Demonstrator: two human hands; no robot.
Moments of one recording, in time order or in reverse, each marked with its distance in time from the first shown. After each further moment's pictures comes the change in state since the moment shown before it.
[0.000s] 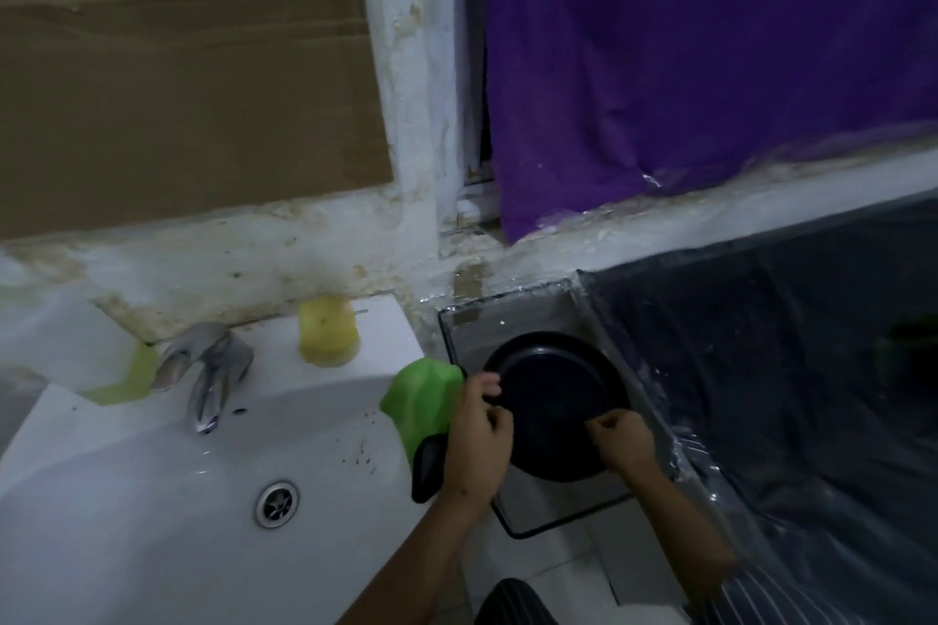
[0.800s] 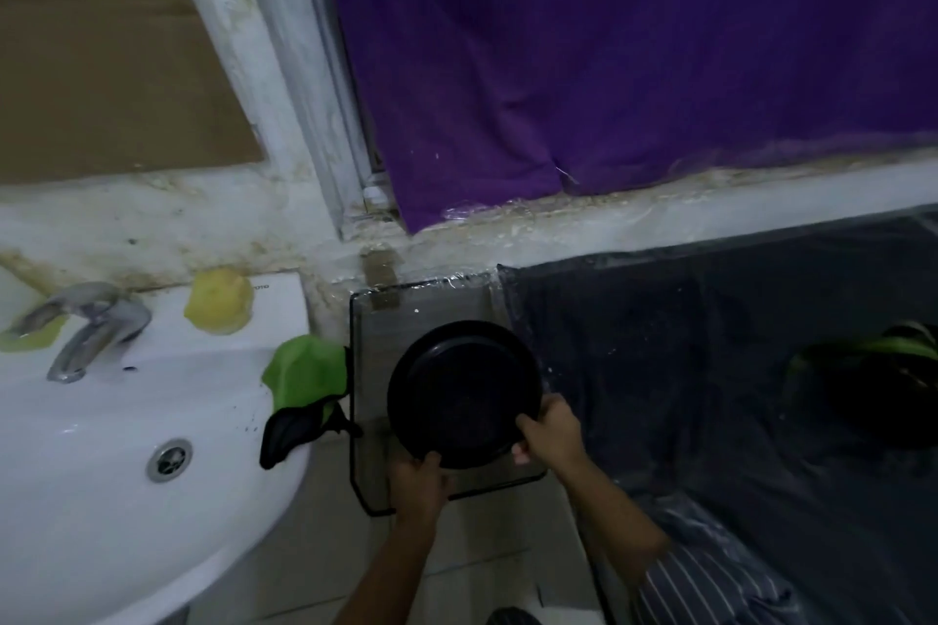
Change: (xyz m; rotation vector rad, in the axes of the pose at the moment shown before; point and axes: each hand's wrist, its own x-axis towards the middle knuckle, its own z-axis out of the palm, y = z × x) left_hand -0.054 0.001 0.144 -0.335 0.252 -0.734; right_hand 0.036 0.045 -0.089 0.230 -0.324 -0.113
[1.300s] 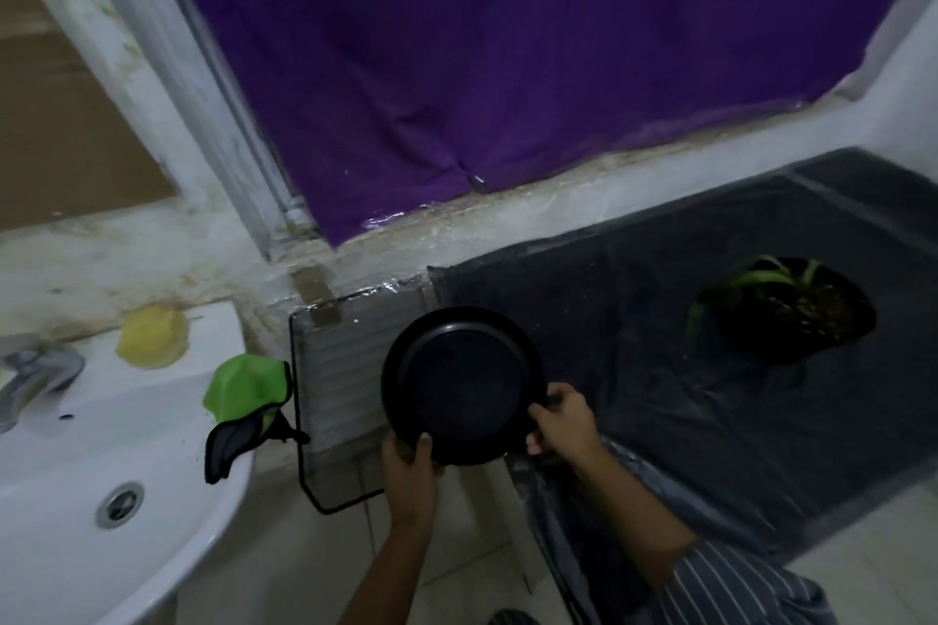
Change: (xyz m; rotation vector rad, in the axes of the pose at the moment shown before) left_hand -0.074 -0.013 0.036 -0.103 -0.111 0.264; right_hand -0.032 0.057 -0.086 0.207 0.125 -0.022
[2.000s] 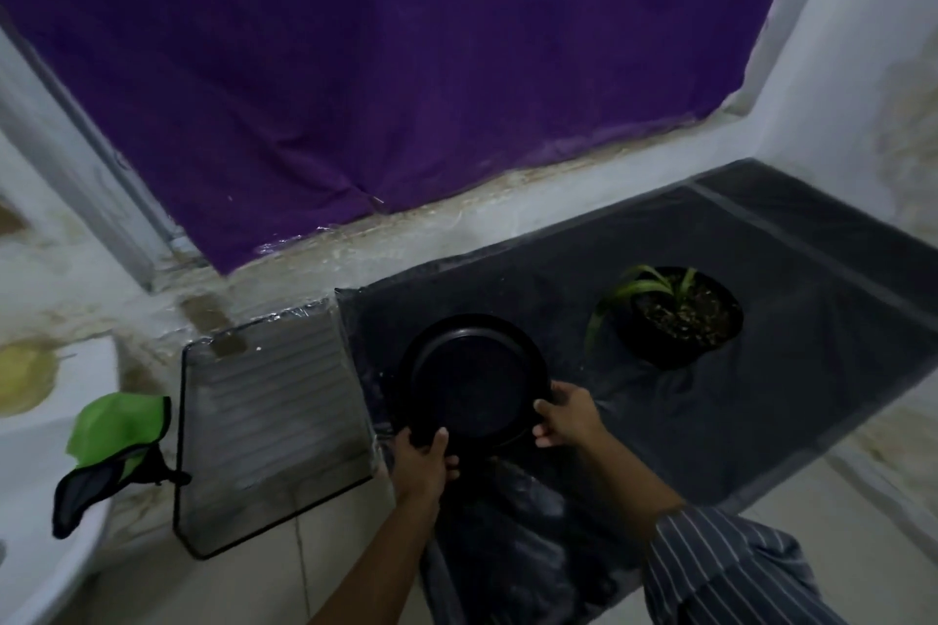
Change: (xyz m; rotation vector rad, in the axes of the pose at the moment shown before) left_hand -0.025 -0.027 0.150 0.105 -0.139 -0.100; right_hand 0.048 0.023 -0.154 0.037 0.039 0.102
